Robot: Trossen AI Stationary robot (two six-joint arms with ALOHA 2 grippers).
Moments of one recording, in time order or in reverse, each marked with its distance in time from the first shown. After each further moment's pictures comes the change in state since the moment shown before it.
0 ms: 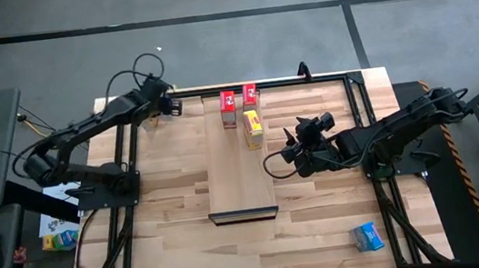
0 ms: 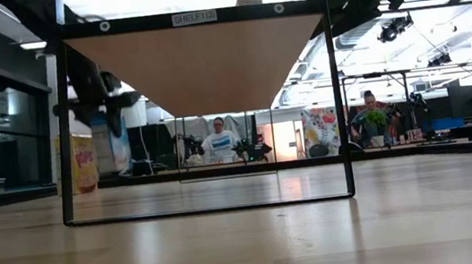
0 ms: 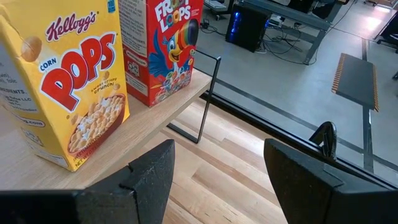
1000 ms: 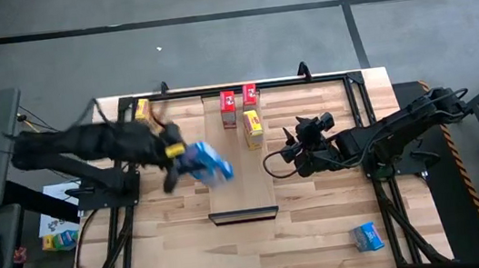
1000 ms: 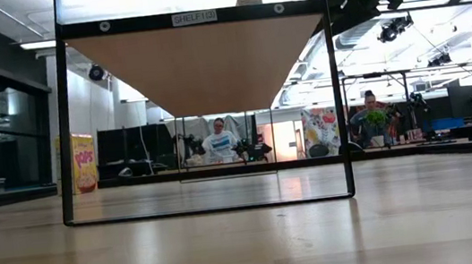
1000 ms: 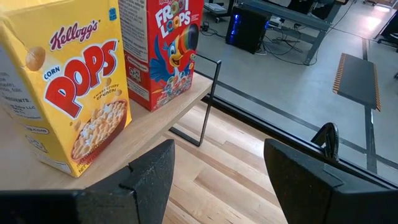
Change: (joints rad) left arm -0.987 -0.197 0.505 -0.171 0.276 -0.008; right arm 0.000 0.000 0.000 0.019 0.008 0.000
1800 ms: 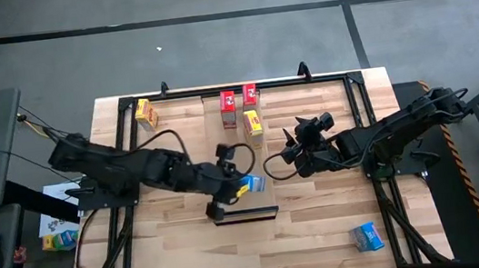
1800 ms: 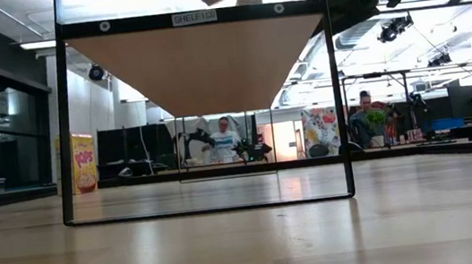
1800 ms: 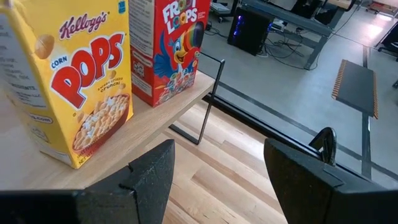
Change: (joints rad) left arm -0.165 0.481 0.250 -0.014 -0.237 0.732; right arm 0.003 0.000 0.000 0.000 -0.007 -0.048
